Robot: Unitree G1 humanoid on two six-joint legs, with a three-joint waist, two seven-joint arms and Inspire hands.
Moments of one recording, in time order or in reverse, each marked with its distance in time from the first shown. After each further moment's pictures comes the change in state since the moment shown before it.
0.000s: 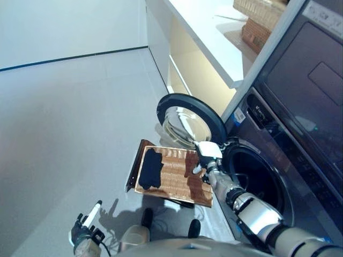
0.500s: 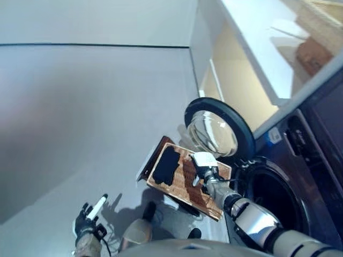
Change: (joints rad) left arm -0.018 0.026 -0.150 -0.112 -0.007 -0.002 -0.030; right arm 0.018 0.032 0.079 0.031 -0.082 -0.002 0.027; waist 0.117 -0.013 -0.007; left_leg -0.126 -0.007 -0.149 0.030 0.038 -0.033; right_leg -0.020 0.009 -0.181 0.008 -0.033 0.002
